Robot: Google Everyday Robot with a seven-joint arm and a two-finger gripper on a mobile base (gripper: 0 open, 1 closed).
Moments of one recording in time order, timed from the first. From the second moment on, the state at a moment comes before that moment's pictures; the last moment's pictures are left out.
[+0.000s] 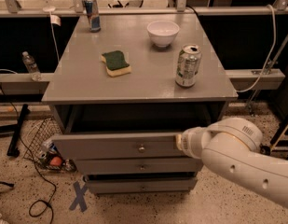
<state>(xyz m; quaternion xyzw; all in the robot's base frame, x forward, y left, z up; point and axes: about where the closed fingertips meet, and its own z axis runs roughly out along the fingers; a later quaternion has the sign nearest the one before) 0.527 -0.127 0.674 -0.93 -0.08 -0.34 0.08</state>
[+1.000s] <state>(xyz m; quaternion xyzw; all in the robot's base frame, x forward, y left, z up) 0.573 -0.110 0.641 -0.93 -0.10 -0.33 0.11</state>
